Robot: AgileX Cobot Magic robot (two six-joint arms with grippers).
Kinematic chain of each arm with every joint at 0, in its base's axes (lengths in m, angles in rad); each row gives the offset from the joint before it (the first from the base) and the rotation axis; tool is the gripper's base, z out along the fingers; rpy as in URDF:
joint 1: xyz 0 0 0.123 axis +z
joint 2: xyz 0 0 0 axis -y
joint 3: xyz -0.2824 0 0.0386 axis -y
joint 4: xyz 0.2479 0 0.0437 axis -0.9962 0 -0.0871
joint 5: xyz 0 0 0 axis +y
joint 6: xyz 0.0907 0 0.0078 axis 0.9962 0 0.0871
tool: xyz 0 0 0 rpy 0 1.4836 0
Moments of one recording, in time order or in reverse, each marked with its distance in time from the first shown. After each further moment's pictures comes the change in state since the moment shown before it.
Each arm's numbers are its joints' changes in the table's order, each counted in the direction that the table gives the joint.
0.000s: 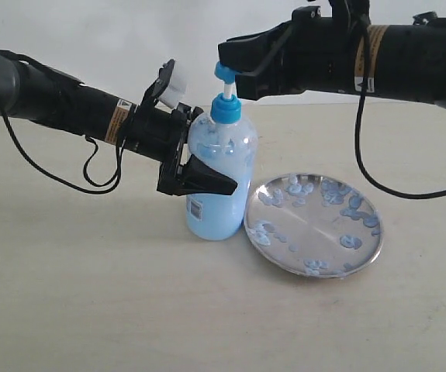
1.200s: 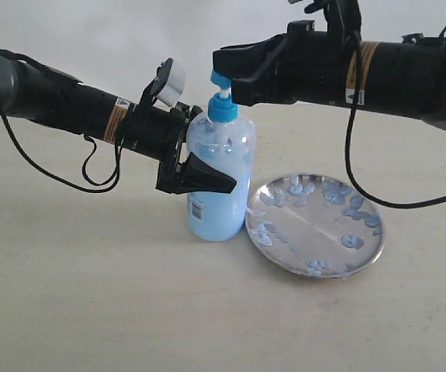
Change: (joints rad) left arm 0.002 0.000 0.002 0.000 -0.004 -0.008; right arm 0.002 -0.054 -0.029 -0.087 -0.060 -0.046
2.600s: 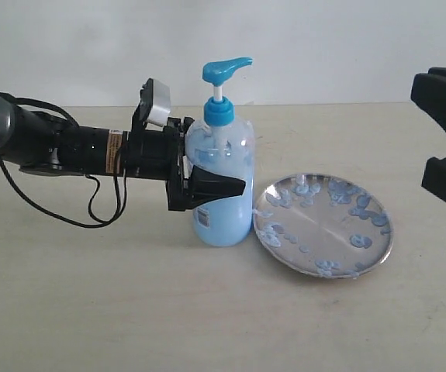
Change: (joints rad) left arm -0.004 0.002 -0.240 0.375 0.001 0.323; right arm 0.000 0.903 -0.568 -0.520 0.473 -0.519
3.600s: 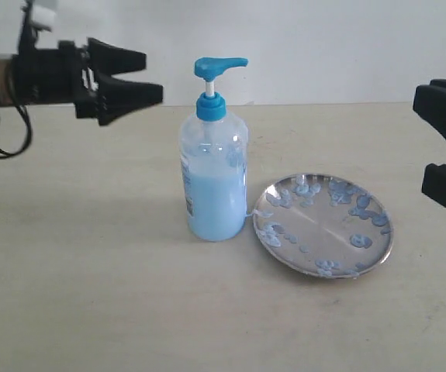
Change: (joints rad) left arm 0.267 0.254 -0.012 -0.052 -0.086 -0.276; right arm 0.000 0.002 0.000 -0.002 0.046 0.000
